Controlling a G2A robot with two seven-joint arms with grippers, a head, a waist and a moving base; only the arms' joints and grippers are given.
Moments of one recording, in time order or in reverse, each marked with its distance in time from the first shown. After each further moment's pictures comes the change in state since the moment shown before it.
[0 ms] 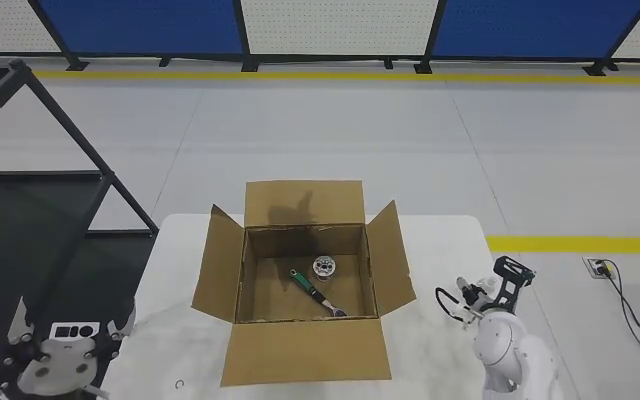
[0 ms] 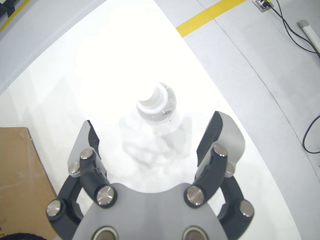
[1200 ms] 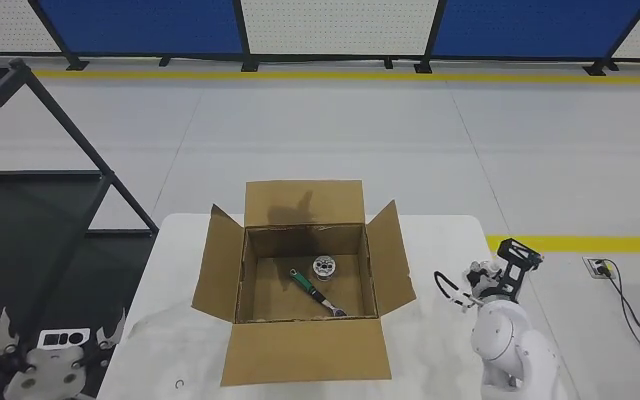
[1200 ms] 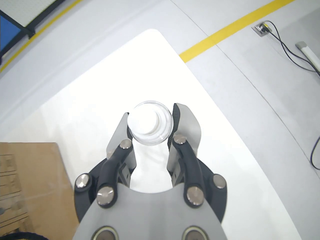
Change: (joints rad) left arm 0.035 -0.007 -0.028 -0.008 -0.024 -0.010 -0.038; right arm -0.021 0.013 -0.082 -0.186 0.027 0.019 -0.053
